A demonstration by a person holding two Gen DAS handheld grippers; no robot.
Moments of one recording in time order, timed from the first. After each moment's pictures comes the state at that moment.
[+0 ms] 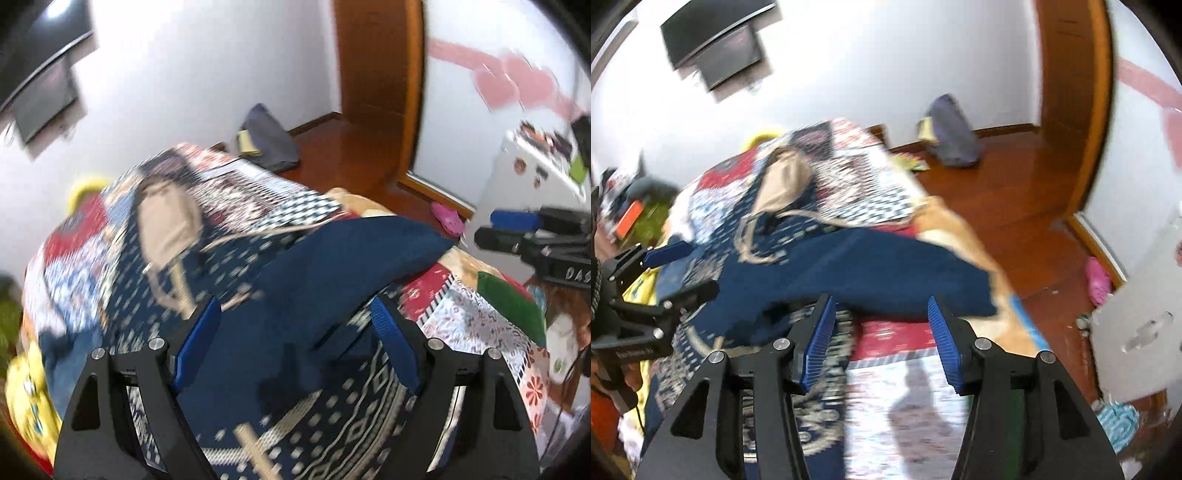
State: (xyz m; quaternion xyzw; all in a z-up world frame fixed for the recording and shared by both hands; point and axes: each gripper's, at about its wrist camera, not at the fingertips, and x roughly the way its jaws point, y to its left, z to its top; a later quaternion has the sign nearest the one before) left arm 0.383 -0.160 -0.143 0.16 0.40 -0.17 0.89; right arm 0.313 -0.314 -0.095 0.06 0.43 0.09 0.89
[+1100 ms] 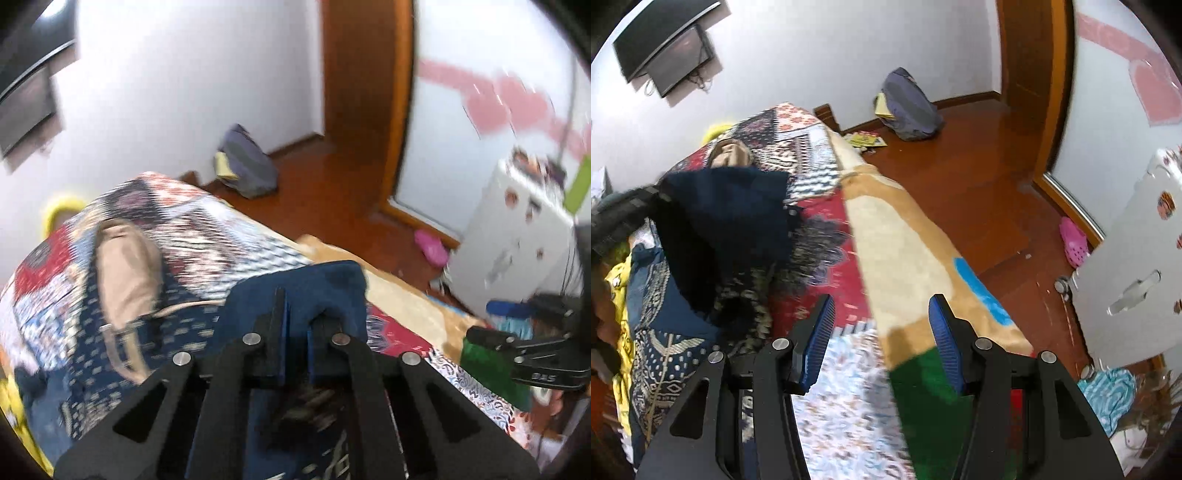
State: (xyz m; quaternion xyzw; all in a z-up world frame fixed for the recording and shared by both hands) left arm 0.436 -0.177 -0.124 0.10 0.37 -0.20 0.90; right arm 0.320 -0.344 -0.130 0.08 0.48 0.06 0.87
